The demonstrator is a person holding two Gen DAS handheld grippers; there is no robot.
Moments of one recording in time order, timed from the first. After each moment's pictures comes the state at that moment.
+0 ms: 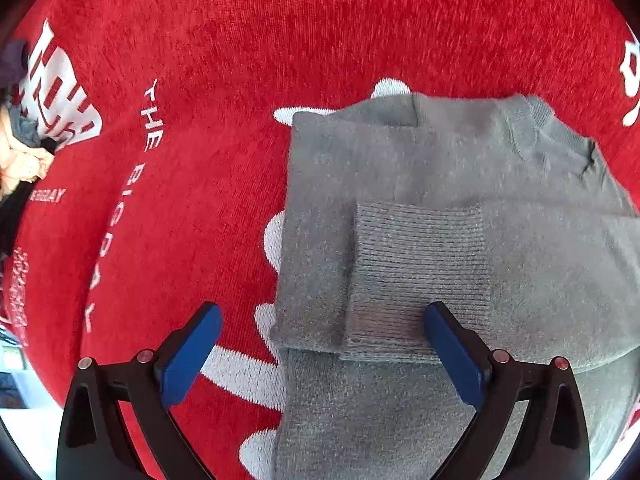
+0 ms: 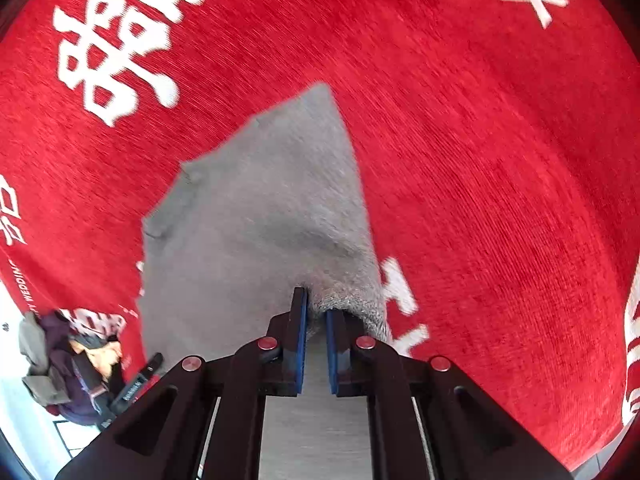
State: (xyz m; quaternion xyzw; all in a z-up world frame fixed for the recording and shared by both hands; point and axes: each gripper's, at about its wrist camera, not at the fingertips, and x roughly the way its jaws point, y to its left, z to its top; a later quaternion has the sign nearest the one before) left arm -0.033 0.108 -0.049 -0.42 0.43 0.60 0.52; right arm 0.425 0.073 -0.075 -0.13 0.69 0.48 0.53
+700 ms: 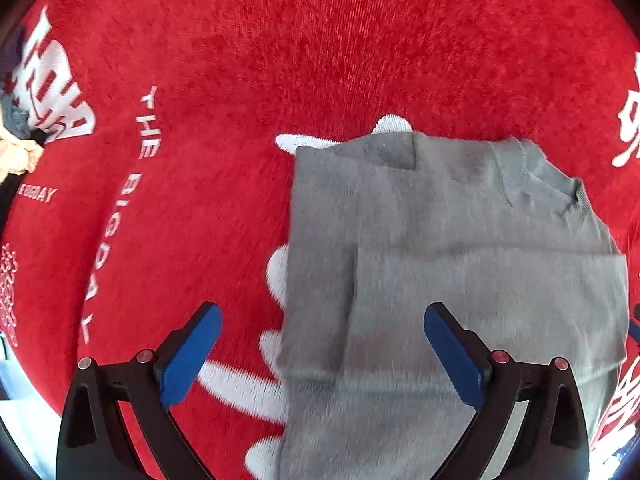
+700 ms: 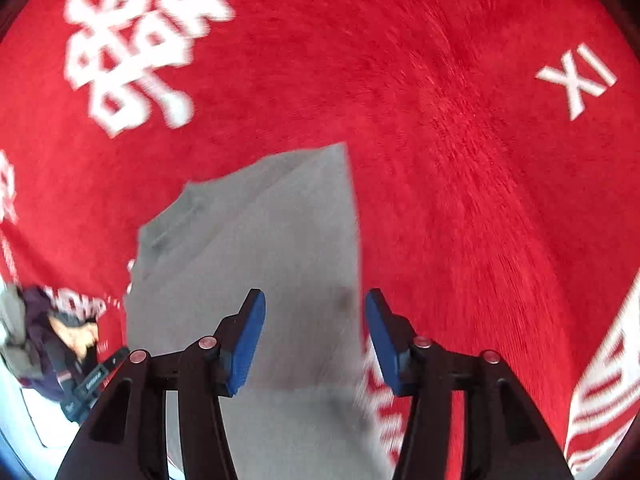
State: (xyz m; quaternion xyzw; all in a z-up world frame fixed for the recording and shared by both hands) left arm -0.039 0.131 -0.030 -0.45 0.42 0.59 0.52; right arm 0.459 0.114 -0.067 -0.17 0.66 0.51 0.53
